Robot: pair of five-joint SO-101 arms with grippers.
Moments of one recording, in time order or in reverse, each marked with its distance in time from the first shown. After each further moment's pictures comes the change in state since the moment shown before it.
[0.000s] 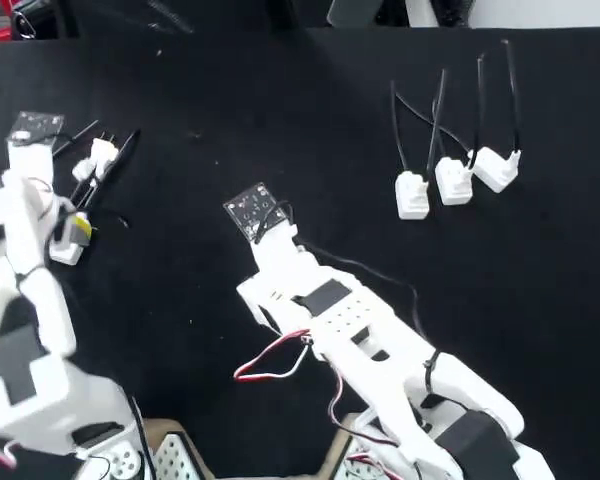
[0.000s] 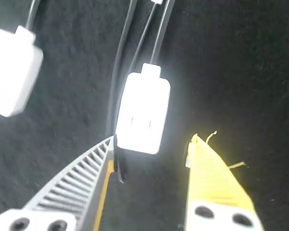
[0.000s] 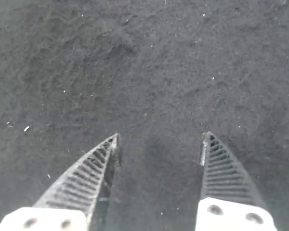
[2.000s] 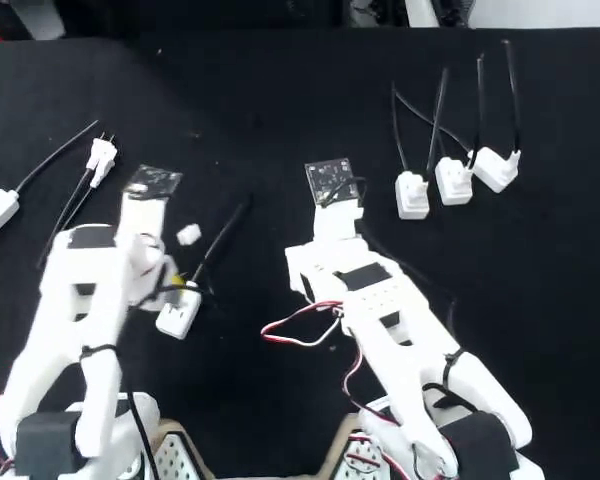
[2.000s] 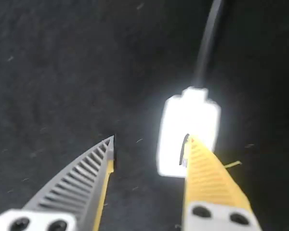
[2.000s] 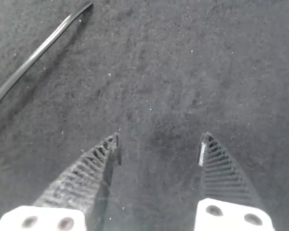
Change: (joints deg) left arm 22.5 -27.1 34.0 1.4 12.8; right arm 14.8 0.0 0.6 -0.4 -9.2
